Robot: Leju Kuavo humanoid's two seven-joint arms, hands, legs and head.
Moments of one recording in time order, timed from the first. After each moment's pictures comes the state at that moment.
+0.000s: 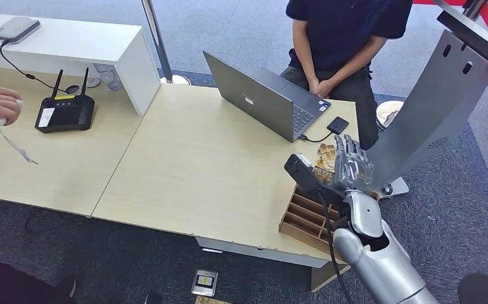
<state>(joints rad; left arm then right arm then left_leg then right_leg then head) -0.12 0.03 -1.12 -0.21 0.50 0.63 -0.13 -0.54 -0.15 0.78 -1.02 1.16 -0.11 0.50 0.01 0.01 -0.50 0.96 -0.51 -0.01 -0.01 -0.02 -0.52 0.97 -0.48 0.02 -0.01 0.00</state>
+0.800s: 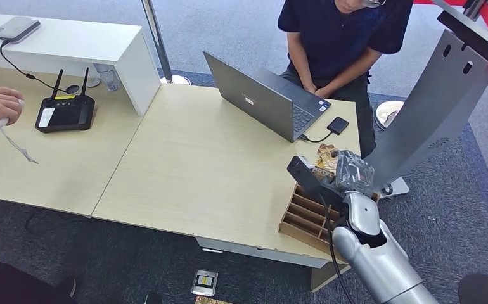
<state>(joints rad) -0.12 0.03 -1.12 -0.21 0.50 0.63 -0.12 -0.56 -0.13 0.78 -0.92 1.17 -0.12 0.51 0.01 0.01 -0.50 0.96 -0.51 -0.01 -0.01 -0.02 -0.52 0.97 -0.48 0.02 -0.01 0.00</state>
